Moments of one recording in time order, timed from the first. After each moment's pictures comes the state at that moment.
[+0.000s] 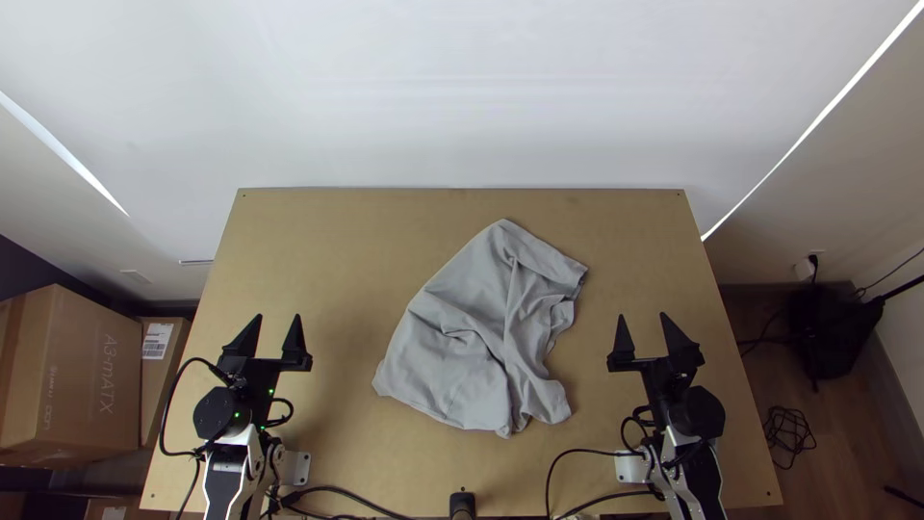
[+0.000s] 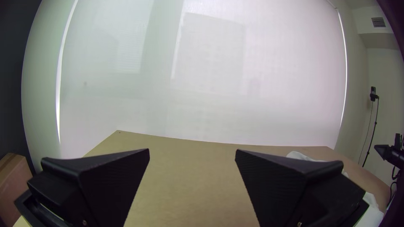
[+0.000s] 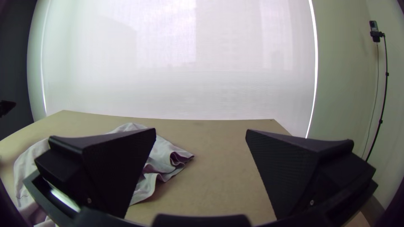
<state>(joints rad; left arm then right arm) 0.01 0.01 0.04 0.02 0.00 -0.12 0.19 0.00 0.02 0.02 0.11 0.03</state>
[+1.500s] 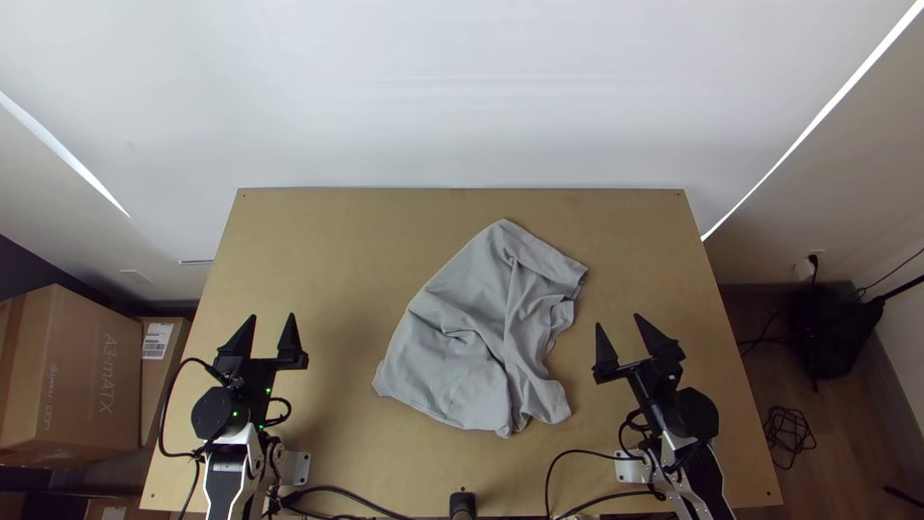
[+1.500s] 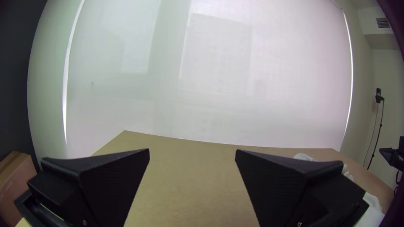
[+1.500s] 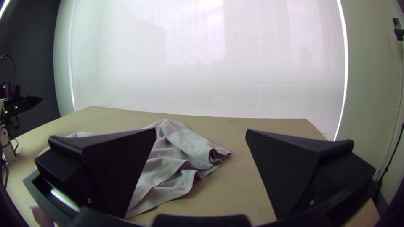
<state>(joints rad) 0.06 0.01 0.04 0.02 0.00 -0.12 0.35 0.00 0.02 0.01 0.05 0.05</state>
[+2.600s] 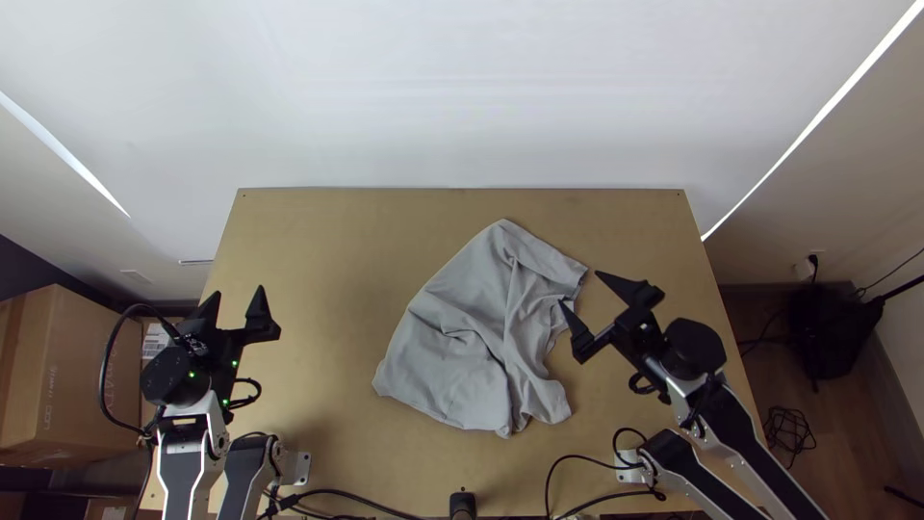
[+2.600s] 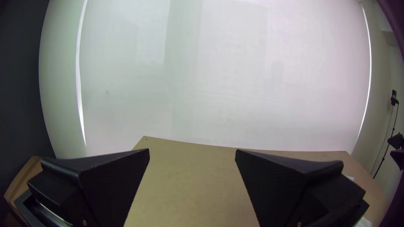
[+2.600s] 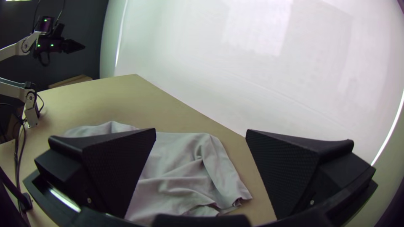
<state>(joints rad) 0.16 0.40 0.48 -0.16 0.00 -0.07 0.56 0.67 0.58 -0.06 -0.05 -0.24</state>
